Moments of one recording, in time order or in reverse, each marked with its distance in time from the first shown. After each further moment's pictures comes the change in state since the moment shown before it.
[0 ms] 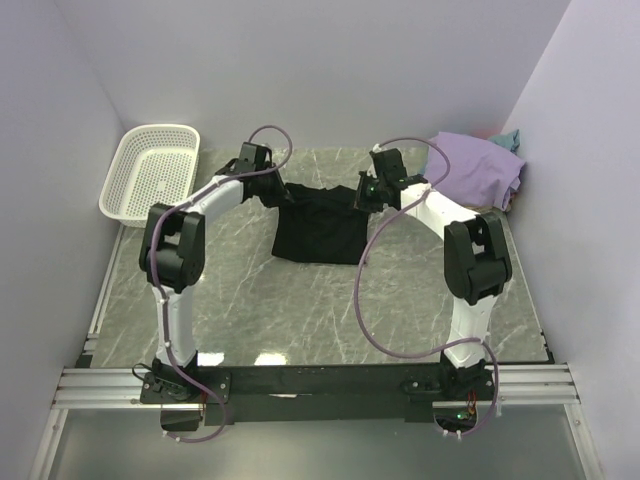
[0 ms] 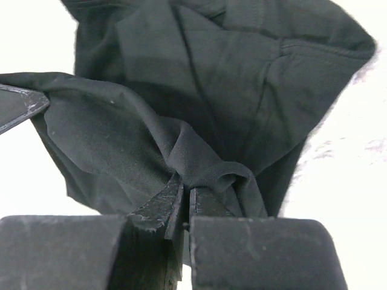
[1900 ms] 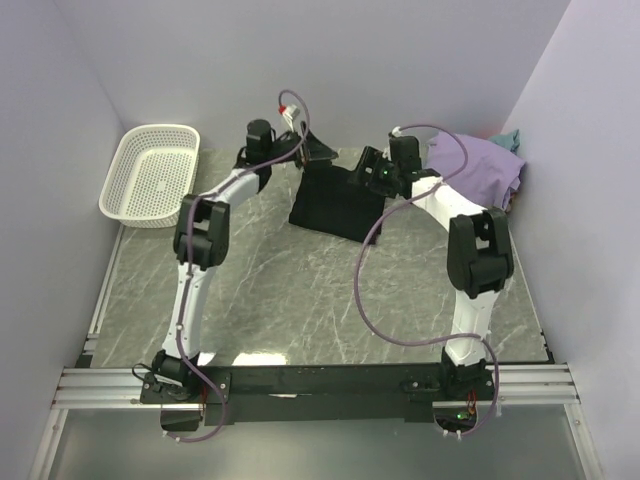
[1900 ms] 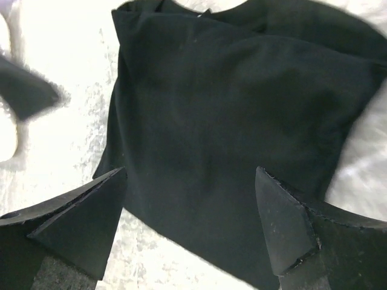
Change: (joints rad) left arm 0.021 0.390 0.423 0.765 0.735 -0.271; right arm -0.095 0.033 0.054 0.147 0.006 0.047
